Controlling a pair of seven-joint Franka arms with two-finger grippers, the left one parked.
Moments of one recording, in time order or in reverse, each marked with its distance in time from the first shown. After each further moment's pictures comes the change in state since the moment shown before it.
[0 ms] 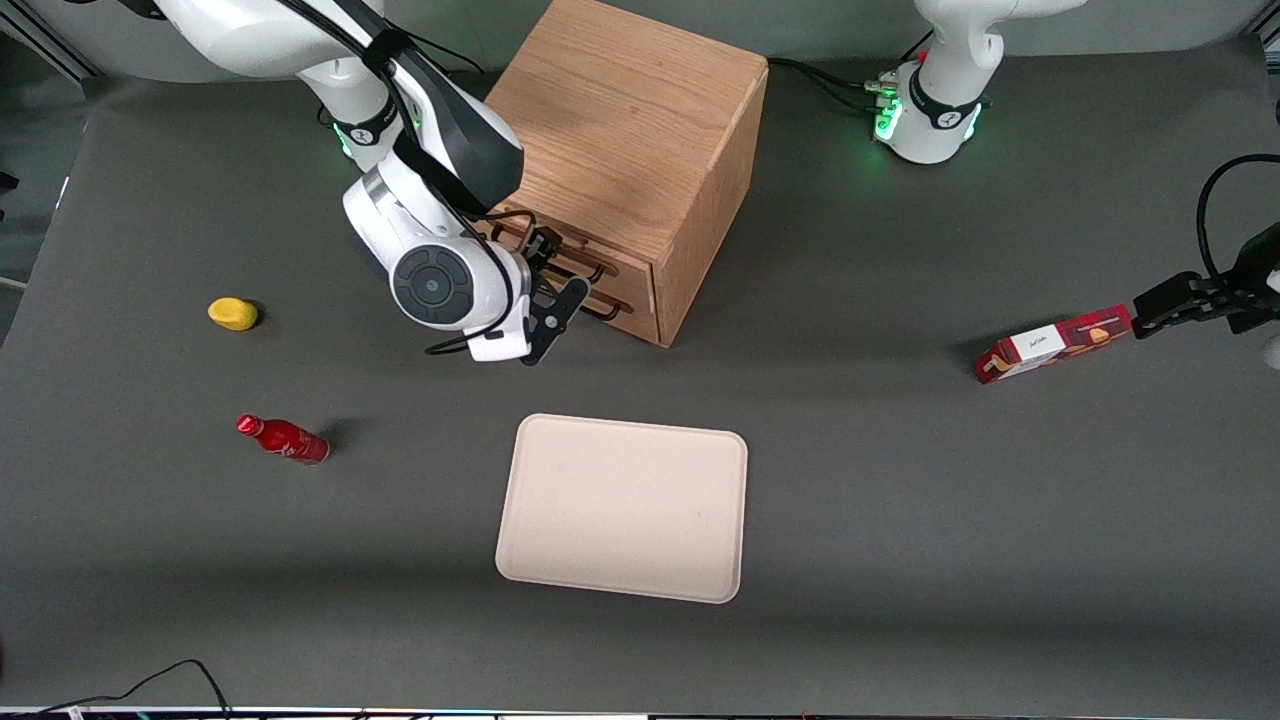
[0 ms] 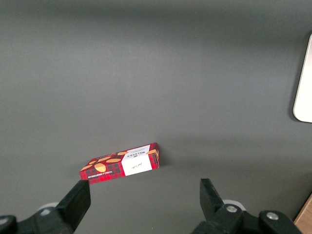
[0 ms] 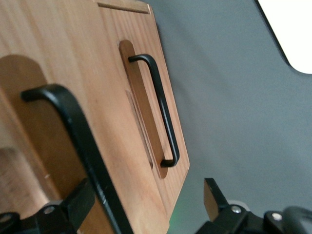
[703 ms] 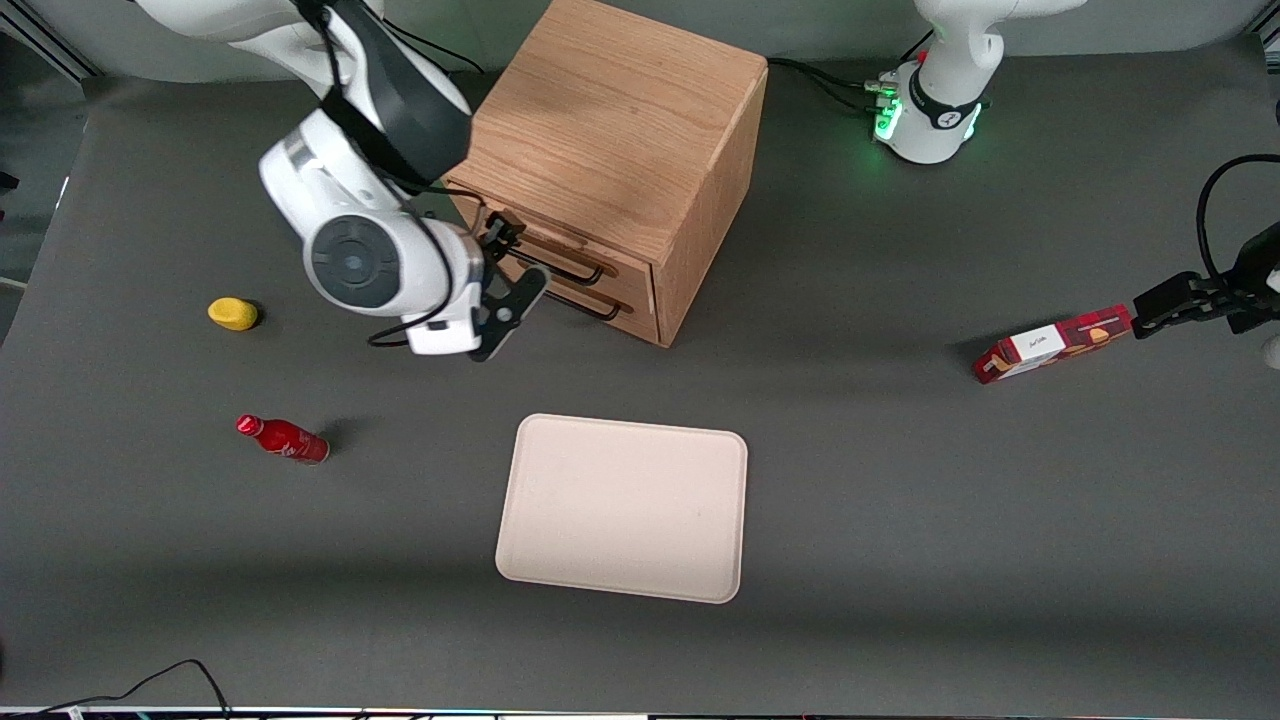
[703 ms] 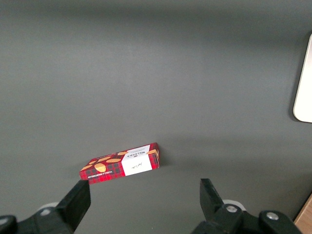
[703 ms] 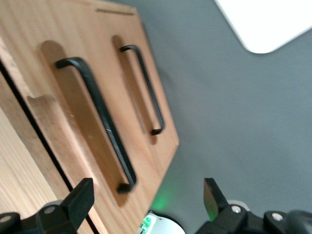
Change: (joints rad) arm -0.015 -0.060 -0.087 0.143 0.003 -0.161 0.013
